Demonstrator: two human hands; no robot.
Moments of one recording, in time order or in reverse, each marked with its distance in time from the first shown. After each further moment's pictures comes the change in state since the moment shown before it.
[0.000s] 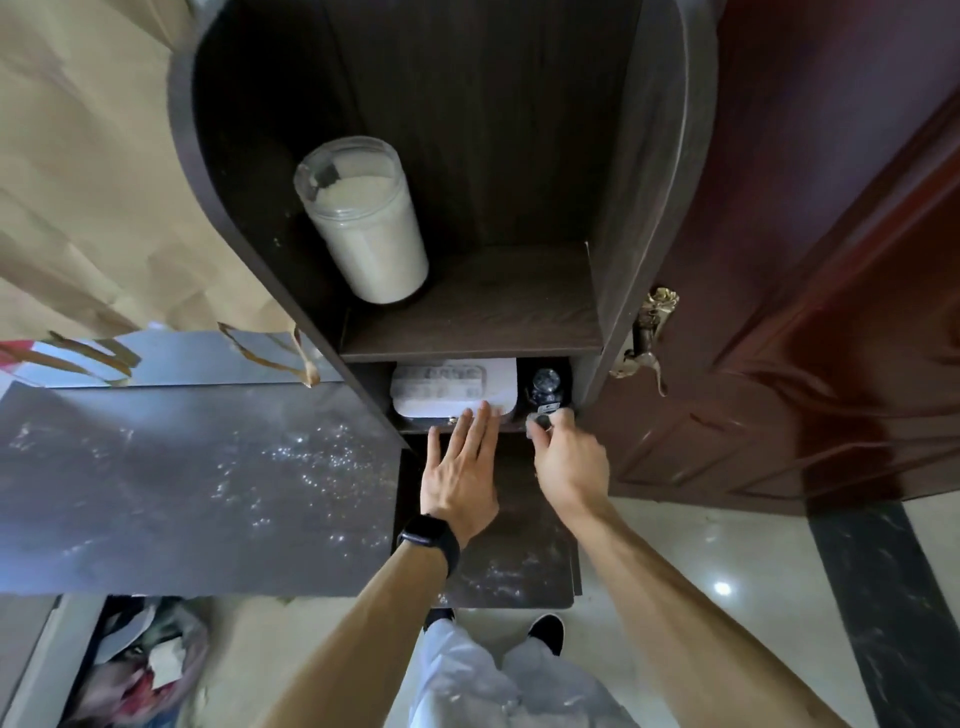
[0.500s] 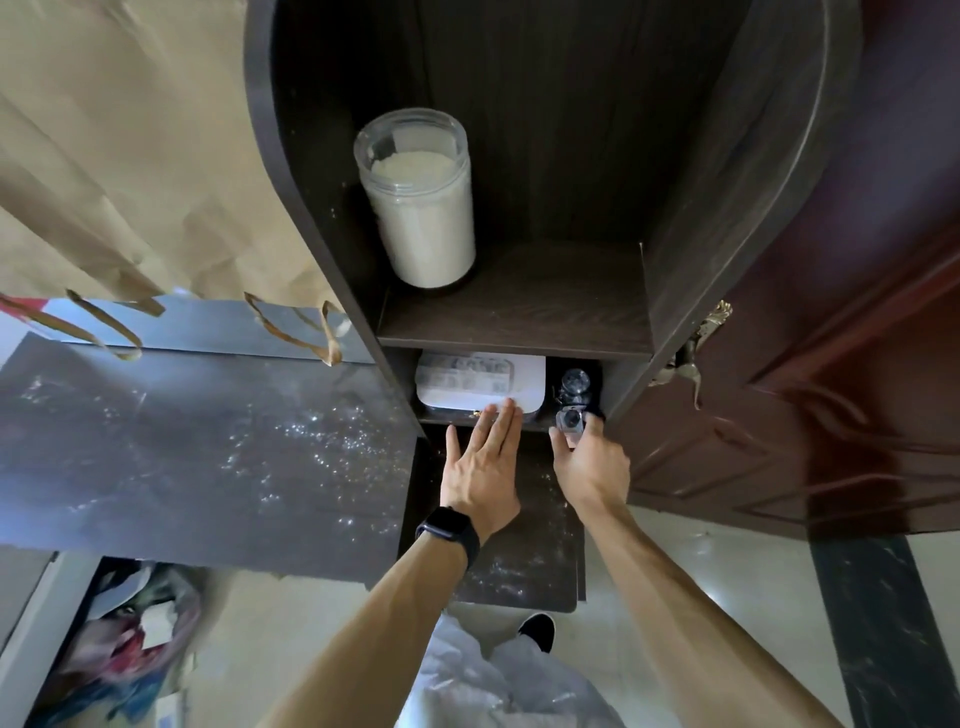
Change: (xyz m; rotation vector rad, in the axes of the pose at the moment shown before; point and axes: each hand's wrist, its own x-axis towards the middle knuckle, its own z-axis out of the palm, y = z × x) left_hand 0.001 -0.002 -0.001 -0.091 -0.045 -0.028; right_hand 0.011 0.007 0.021 -0.034 -0.030 0.093
